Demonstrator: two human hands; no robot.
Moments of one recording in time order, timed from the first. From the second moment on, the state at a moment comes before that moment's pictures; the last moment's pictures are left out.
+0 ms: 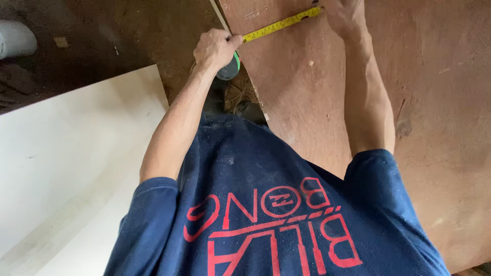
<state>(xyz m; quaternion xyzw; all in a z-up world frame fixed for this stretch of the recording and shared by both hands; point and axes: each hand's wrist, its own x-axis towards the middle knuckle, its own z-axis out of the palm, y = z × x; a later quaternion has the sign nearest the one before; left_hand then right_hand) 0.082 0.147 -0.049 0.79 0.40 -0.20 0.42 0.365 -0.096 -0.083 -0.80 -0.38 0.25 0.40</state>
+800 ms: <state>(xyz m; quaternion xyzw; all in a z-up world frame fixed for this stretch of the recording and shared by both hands) 0.089 0.149 -0.034 0.81 0.41 -0.22 0.37 0.356 -0.086 -0.085 -0.81 -0.38 0.27 0.37</state>
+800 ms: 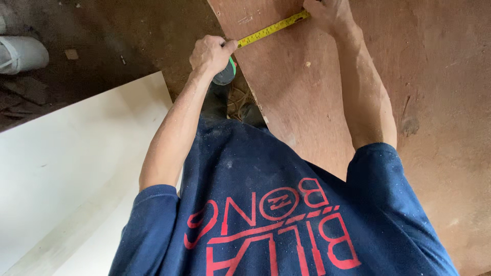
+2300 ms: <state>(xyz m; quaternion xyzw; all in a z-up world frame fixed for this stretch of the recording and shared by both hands) 0.074 0.088 -0.025 0.71 0.24 -0.33 0.57 0.324 -0.083 -0.051 -0.79 -0.30 0.20 0.50</state>
